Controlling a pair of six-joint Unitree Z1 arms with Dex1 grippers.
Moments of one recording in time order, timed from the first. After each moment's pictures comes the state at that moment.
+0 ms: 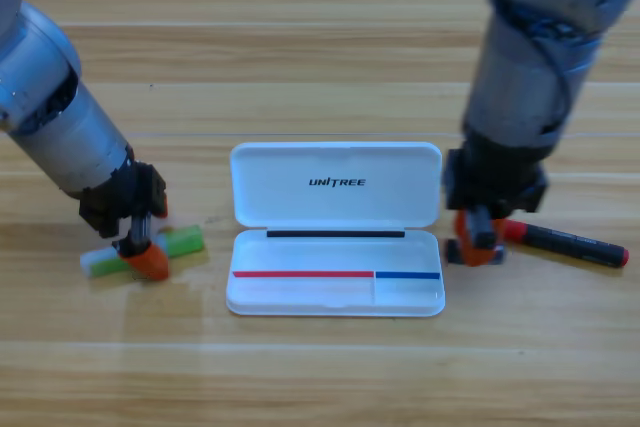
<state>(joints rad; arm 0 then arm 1) -0.50 1.93 -1.04 0.40 -0.05 0.86 0.86 2.11 -1.78 1.19 0.06 -0.75</state>
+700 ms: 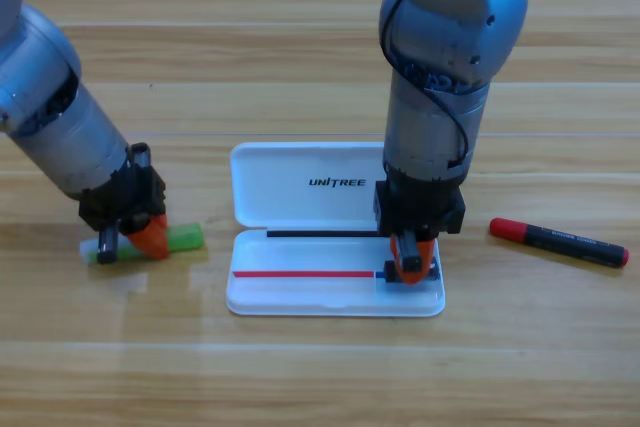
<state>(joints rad) -0.50 1.93 -1.03 0.40 -0.05 0.86 0.91 2.30 -1.94 1.19 0.05 -0.78</state>
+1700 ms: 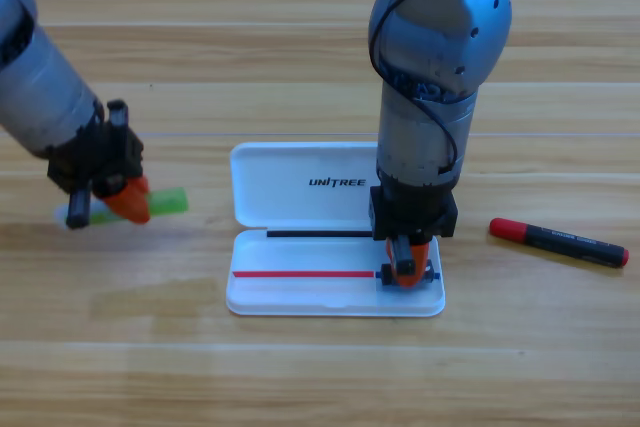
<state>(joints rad) -0.50 1.80 -1.12 0.57 -0.05 0.89 0.91 2.33 -1.97 1.19 0.04 -0.78</state>
